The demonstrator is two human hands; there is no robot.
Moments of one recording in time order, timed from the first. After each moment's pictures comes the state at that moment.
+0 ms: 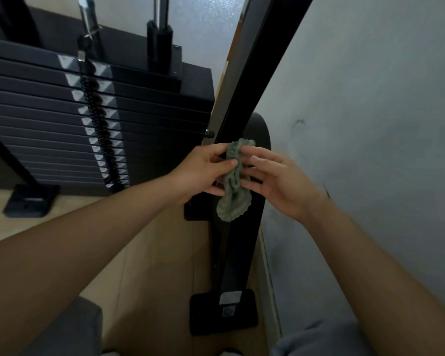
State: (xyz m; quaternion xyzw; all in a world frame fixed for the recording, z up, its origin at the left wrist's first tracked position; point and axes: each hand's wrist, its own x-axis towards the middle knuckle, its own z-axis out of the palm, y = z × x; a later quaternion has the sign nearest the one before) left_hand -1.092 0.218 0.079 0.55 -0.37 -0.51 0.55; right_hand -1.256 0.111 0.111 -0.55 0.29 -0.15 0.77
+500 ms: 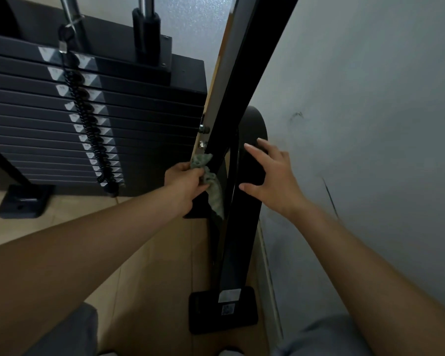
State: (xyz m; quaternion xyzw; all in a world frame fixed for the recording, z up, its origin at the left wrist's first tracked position) left_hand -1.096 0.194 0.007 0.58 0.04 -0.49 0.65; right_hand -1.270 0.093 0.070 -0.91 0.36 -0.10 0.17
